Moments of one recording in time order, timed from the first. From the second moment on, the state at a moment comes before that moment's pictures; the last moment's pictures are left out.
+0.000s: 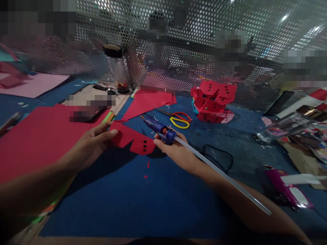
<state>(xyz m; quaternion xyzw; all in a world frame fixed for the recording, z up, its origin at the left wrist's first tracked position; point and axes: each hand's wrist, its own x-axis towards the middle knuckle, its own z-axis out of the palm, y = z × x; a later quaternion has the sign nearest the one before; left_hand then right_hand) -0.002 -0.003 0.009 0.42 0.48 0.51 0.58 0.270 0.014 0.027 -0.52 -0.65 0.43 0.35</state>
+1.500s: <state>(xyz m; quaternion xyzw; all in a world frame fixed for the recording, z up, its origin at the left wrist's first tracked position) -0.007 -0.001 0.013 0.54 0.56 0.45 0.44 0.271 -0.009 0.038 -0.38 -0.81 0.35 0.28</state>
